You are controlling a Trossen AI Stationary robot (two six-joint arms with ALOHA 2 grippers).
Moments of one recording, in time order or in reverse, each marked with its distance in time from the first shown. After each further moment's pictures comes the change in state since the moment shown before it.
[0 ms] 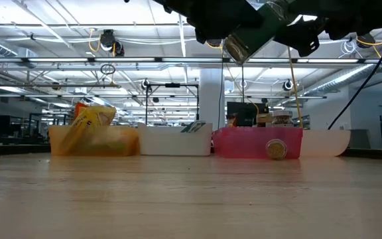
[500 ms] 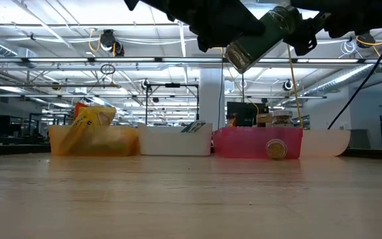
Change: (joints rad) left arm 0.026 0.023 -0.001 0.009 0.047 -0.035; right arm 0.000 0.028 0.000 0.047 -0.073 0.000
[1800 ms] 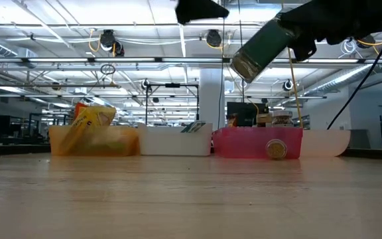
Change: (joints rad) left arm -0.006 -0.176 0.000 -0.171 0.018 -0.053; right arm -0.001 0.045 0.000 0.011 0.051 0.012
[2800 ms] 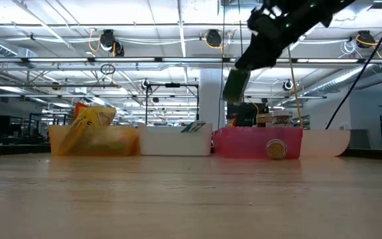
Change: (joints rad) left arm -0.111 -0.120 -0.001 0.014 -0.115 0.227; right arm -0.698 0.162 0.513 -0.739 -0.279 -0.127
